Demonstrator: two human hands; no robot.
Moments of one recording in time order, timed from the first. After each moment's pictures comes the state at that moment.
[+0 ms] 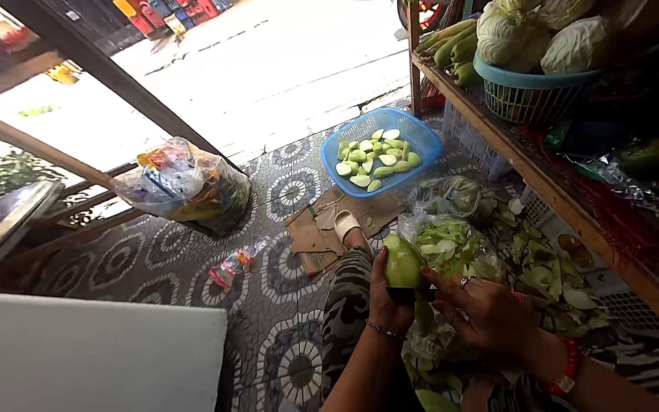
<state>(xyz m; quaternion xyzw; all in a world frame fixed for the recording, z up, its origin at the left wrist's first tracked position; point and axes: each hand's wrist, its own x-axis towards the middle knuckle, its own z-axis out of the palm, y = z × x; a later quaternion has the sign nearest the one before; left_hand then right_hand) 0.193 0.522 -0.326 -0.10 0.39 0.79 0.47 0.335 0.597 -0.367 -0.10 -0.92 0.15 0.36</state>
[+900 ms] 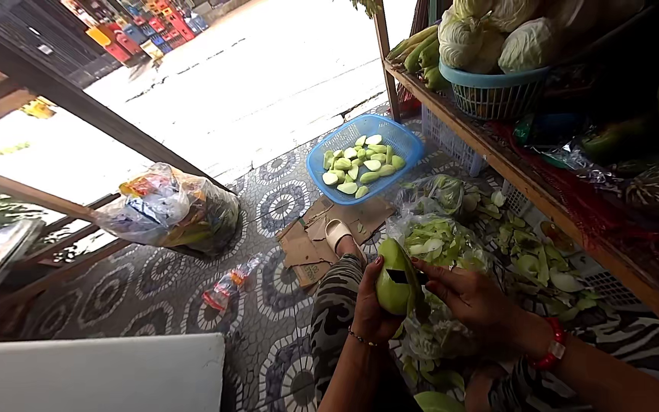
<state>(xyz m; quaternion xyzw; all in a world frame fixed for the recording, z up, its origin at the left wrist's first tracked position) 0.187 0.507 -0.329 0.03 0.37 0.72 0.59 0.343 0.608 -0.364 -0.16 -0.87 0.35 0.31</state>
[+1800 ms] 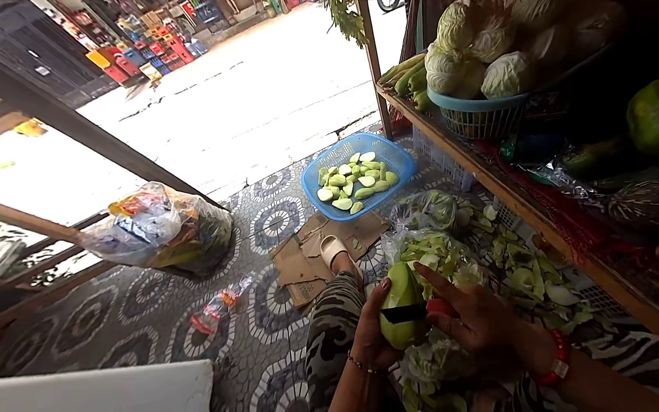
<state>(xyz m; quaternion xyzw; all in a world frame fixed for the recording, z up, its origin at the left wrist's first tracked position) 0.188 0.505 -0.334 0.05 0.33 0.69 0.64 0.347 0.619 -0.357 -0.11 -0.90 0.29 0.31</state>
